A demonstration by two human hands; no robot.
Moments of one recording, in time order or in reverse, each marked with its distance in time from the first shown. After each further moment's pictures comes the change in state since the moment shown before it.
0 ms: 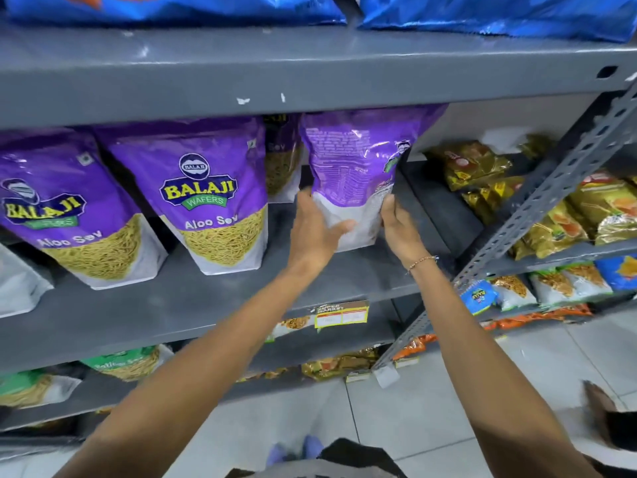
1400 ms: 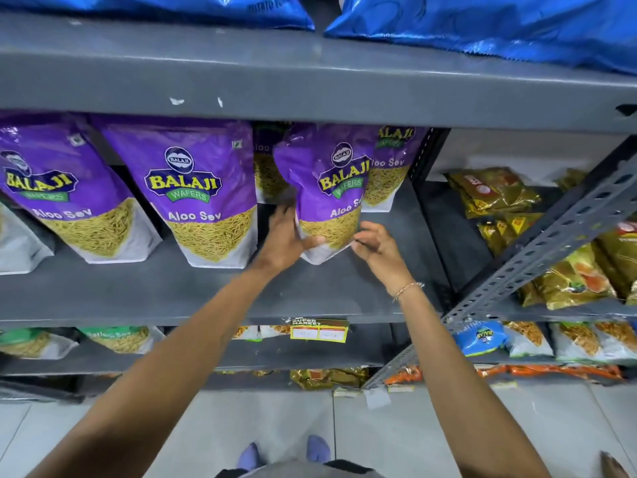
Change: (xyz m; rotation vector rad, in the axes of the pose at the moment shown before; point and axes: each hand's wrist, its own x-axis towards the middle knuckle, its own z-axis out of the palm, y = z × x) left_hand 0.031 -0.055 0.001 0.157 -0.066 -0.036; right_hand 0.016 0.031 0.002 0.153 -0.259 0.061
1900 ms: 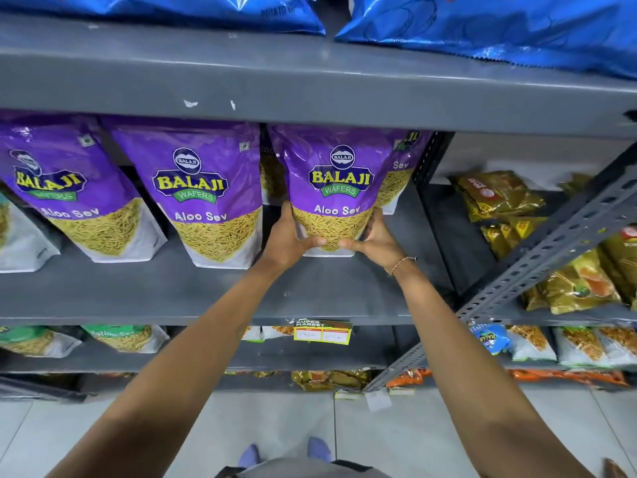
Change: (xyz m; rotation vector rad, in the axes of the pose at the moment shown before) left_hand 0.000 -0.002 -0.005 -0.156 0.006 -0.063; right_hand 0.044 -0.002 -0.001 -0.112 -0.162 -0.024
